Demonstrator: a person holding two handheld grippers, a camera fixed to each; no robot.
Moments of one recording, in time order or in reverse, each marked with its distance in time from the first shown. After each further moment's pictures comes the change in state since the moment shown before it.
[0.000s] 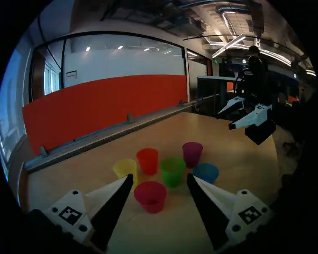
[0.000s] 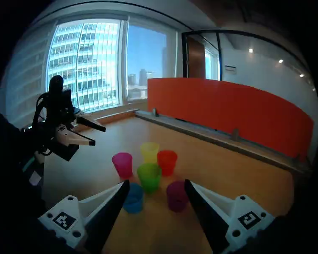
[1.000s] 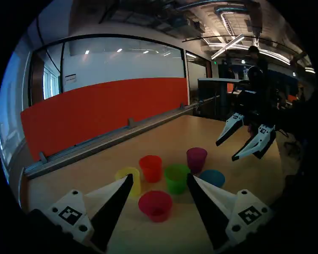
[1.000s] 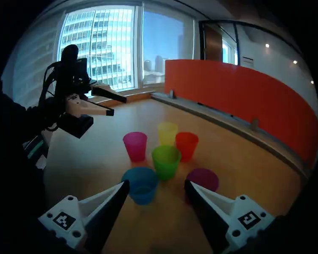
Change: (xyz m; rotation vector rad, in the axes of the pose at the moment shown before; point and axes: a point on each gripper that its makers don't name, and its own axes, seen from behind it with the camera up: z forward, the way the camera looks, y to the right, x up) left arm 0.015 -0.010 0.020 0.001 0.022 0.018; right arm -0.049 -0.025 0.040 0.117 -0.120 -0.056
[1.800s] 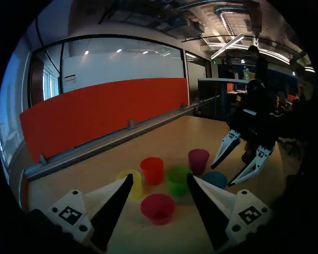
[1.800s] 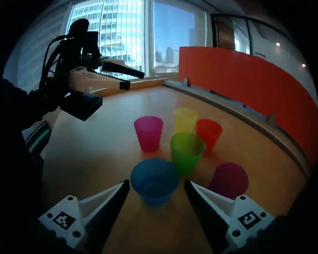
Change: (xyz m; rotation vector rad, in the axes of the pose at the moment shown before) left arm 0.004 -0.005 0.006 -0.002 0.002 0.005; right arm -0.034 -0.031 0.050 0.074 -0.081 -0.042
